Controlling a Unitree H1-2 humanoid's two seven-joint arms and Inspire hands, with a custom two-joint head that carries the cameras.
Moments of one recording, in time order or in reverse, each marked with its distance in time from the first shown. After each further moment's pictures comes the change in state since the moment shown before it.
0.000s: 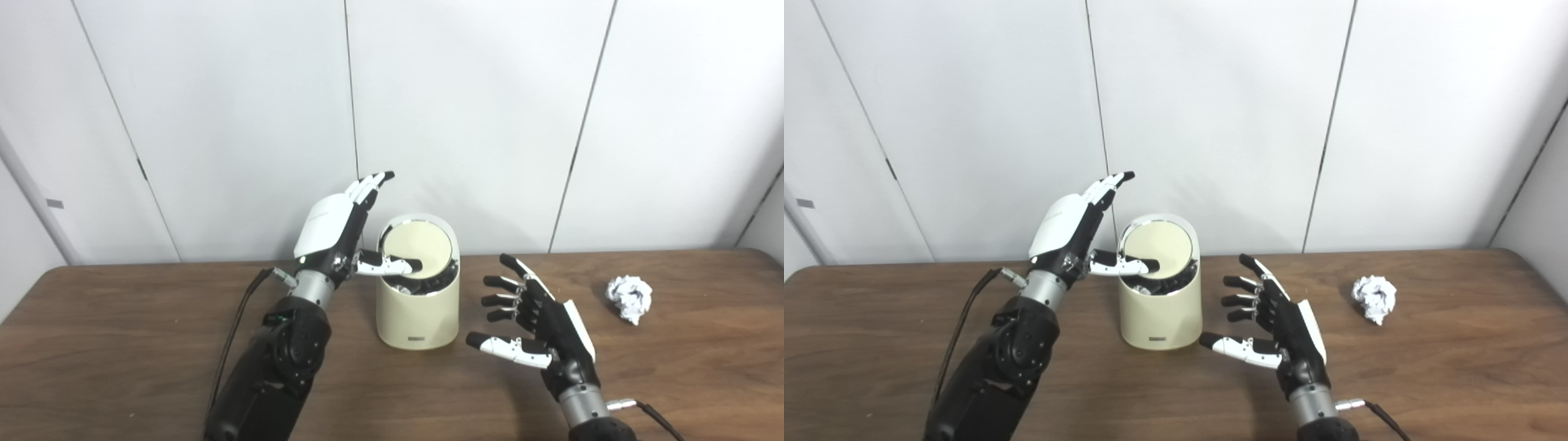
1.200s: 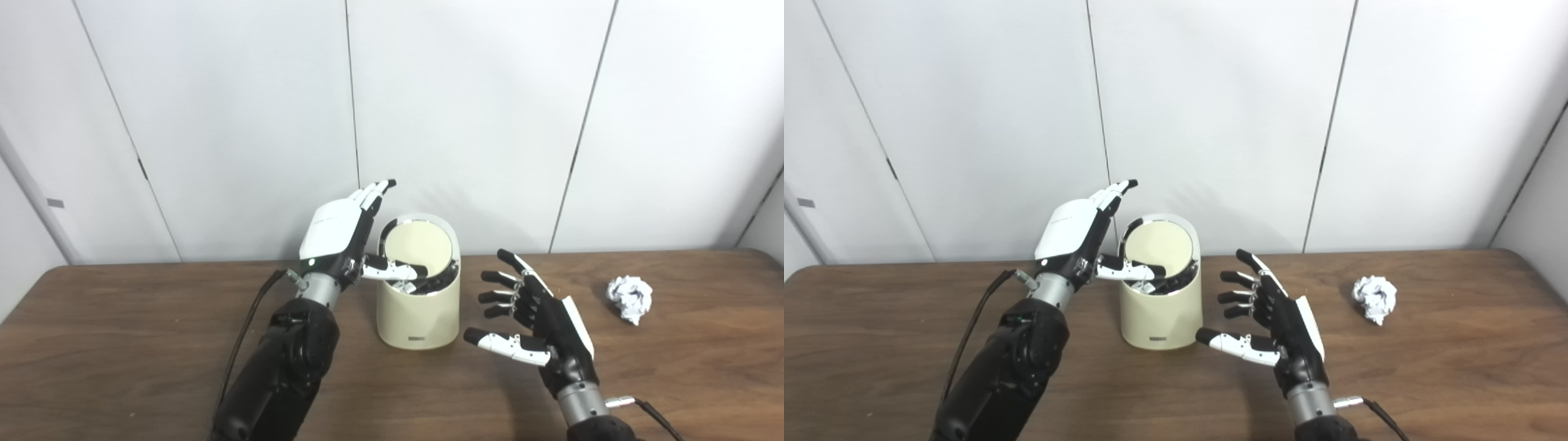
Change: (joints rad) left arm -0.020 -0.002 -0.052 0.066 0.111 0.038 0.046; right arm 0.000 0.004 0.007 -0.023 -0.004 0.001 0.001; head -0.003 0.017
